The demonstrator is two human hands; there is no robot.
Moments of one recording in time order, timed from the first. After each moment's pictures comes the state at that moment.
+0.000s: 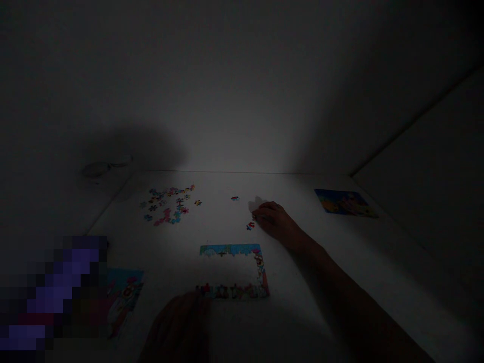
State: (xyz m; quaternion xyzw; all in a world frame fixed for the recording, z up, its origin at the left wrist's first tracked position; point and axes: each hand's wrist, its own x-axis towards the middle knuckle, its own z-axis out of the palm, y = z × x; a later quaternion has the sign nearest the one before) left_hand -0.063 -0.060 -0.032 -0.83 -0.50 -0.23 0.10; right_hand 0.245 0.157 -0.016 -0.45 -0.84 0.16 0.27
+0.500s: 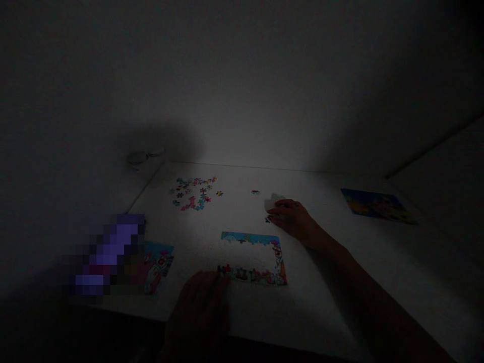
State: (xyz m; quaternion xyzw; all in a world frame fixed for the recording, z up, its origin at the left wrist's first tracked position) left_hand -0.053 -0.062 -0.007 -0.82 -0.52 -0.21 0.09; right_hand 0.240 0.158 -0.028 -0.46 -0.84 0.13 0.26
